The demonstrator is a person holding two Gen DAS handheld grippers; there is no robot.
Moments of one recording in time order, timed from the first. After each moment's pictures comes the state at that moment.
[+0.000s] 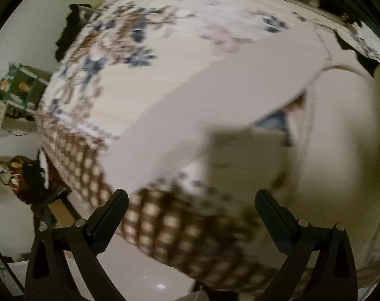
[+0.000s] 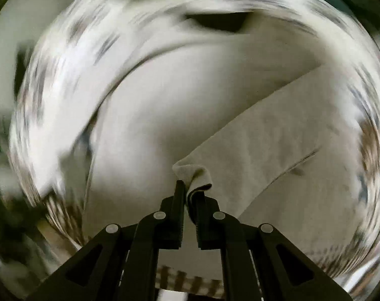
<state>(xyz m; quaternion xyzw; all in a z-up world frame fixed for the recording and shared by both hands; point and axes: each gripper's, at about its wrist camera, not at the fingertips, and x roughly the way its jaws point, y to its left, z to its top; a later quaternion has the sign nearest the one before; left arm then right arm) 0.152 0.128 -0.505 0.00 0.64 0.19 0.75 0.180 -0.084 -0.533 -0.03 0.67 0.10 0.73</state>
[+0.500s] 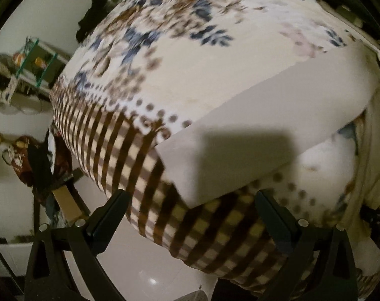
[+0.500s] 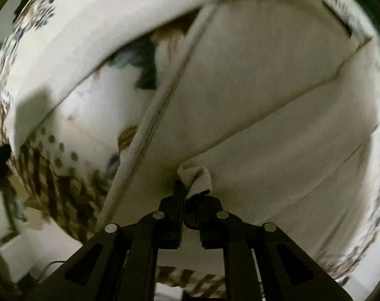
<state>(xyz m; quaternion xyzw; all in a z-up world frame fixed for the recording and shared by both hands) 0.113 0.225 -0.527 -0.05 0.64 0.24 0.73 0.152 0.097 -0.627 -0.11 0.74 0.13 0.65</state>
